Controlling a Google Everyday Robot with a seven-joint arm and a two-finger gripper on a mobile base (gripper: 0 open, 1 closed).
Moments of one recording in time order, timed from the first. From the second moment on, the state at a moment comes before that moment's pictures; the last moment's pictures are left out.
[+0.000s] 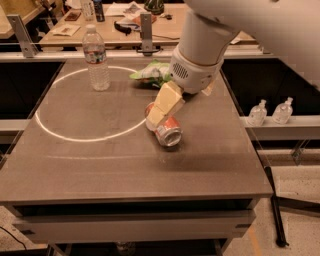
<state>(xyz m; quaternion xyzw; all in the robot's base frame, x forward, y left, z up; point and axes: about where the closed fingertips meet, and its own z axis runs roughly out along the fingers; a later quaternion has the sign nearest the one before) 0.524 -0.064 0.911 -0.36 0.93 0.04 0.11</state>
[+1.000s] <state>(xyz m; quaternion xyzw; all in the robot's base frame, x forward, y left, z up) 0.556 -0.027 0.886 -0.29 0.95 0.03 0.05</state>
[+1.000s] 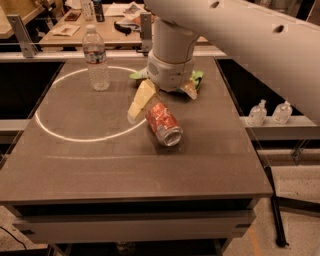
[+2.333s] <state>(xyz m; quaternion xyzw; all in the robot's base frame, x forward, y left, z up) 0.557 -0.008 0.846 -0.23 0.97 0.03 0.01</state>
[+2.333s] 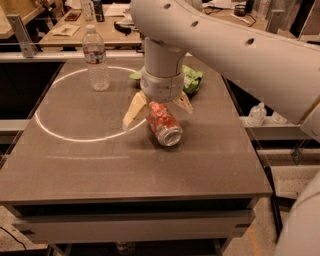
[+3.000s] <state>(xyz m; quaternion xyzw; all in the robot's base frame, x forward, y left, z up) 0.551 -0.020 0.826 -0.23 0.97 0.04 0.00</state>
